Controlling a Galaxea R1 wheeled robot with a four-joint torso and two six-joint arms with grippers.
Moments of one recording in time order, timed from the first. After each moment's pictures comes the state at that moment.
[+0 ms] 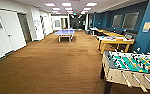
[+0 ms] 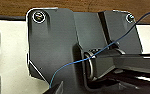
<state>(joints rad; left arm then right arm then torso) 1.55 2.97 -2.63 0.07 -0.08 -0.05 -1.57 2.87 -2.47 0.05 0.08 -0.04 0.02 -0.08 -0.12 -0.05</state>
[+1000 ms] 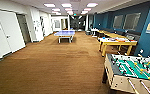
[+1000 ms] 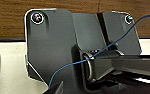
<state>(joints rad) 1.54 2.97 -2.63 0.07 -0.08 -0.05 -1.57 2.87 -2.48 0.05 0.08 -0.04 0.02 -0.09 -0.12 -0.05</state>
